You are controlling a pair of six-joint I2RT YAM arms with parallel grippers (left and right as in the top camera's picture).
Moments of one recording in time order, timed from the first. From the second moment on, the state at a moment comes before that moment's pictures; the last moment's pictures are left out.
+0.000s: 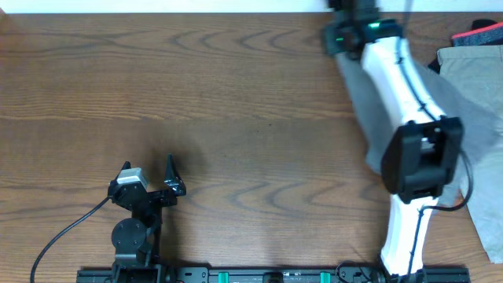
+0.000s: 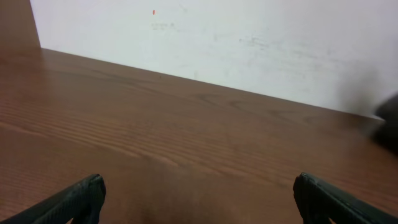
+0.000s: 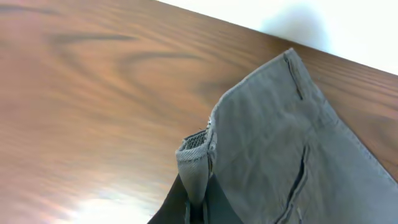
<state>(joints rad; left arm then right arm) -0.03 0.01 0.03 -0.12 -0.10 -0.22 0.23 2.20 2.00 -0.67 -0.02 -0.05</state>
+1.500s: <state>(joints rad) -0.03 0.01 0.03 -0.12 -0.10 -0.22 0.78 2.34 2.00 -0.81 -0.36 0.22</state>
